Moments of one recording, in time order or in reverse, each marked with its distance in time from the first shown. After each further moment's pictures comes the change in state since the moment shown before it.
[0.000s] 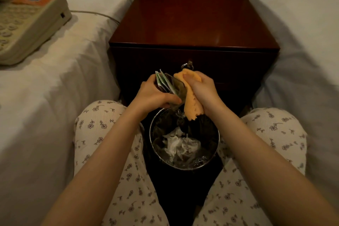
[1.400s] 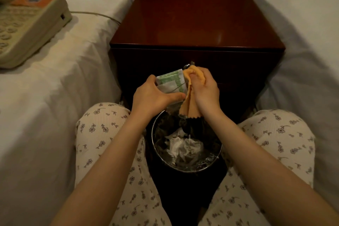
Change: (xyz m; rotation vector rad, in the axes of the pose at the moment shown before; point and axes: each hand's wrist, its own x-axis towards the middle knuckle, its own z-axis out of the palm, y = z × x) left_hand -0.009 0.007 0.002 0.442 0.247 0.098; right_hand 0.000 0.013 0.005 -0.047 0.152 -0.229
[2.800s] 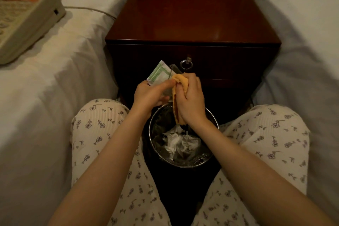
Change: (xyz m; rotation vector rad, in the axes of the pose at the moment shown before) left_hand 0.000 -0.003 0.016 -0.603 -0.026 -0.258; right_hand -0.029 0.011 0.019 -0.249 0.026 -0.277
